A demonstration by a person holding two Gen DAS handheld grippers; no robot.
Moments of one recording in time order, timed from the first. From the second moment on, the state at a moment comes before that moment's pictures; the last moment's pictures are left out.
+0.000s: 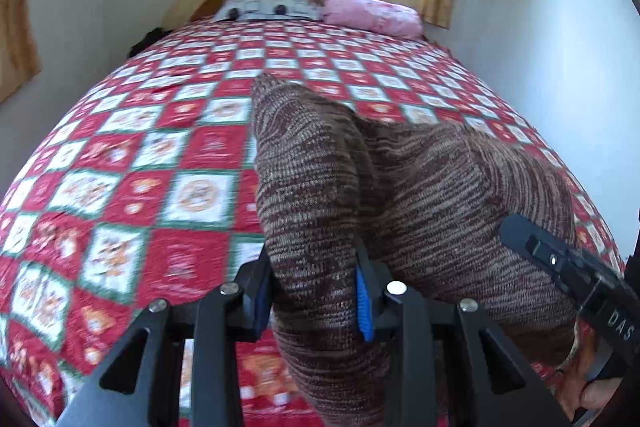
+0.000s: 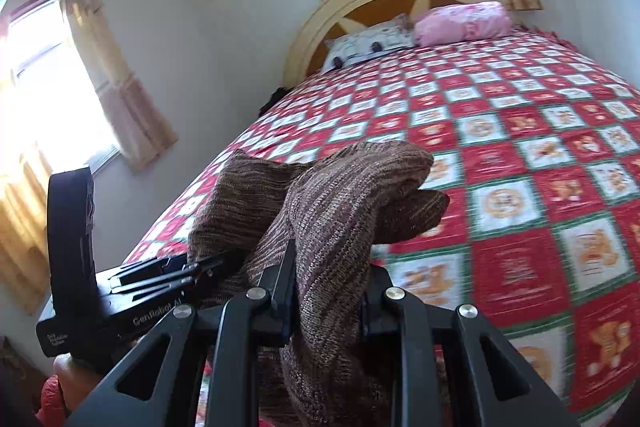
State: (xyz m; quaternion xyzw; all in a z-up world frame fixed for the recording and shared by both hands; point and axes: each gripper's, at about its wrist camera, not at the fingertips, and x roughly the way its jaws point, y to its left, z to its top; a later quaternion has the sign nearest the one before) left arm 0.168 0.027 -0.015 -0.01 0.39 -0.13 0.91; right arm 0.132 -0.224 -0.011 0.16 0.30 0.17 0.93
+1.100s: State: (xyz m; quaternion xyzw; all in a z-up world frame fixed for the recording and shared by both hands) left arm 0.266 0.148 -0.119 -0.12 0.42 -0.02 0.90; right arm 0.270 -0.115 -0.126 0.23 0.40 0.19 0.86
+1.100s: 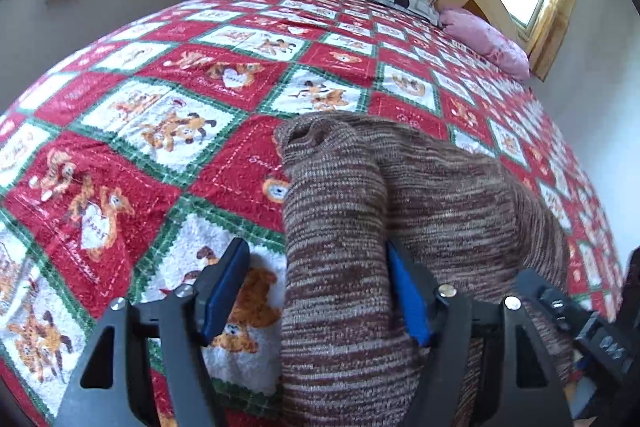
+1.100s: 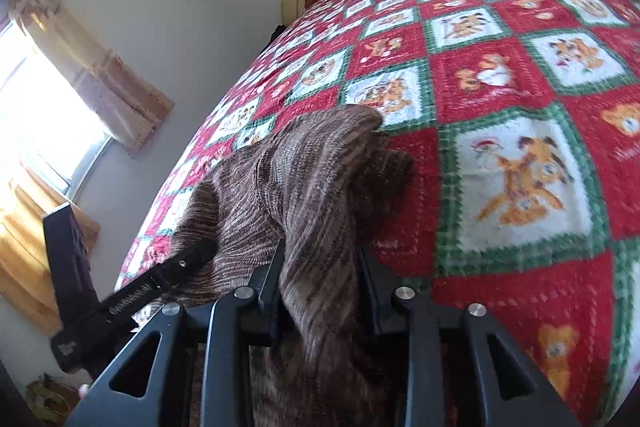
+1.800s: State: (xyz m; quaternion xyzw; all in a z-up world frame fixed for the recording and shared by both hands) left arm 0.215 0.159 -0.126 -0.14 0.41 0.09 0.90; right arm 0.227 -0.065 -0.108 0.04 0.38 0.16 0.91
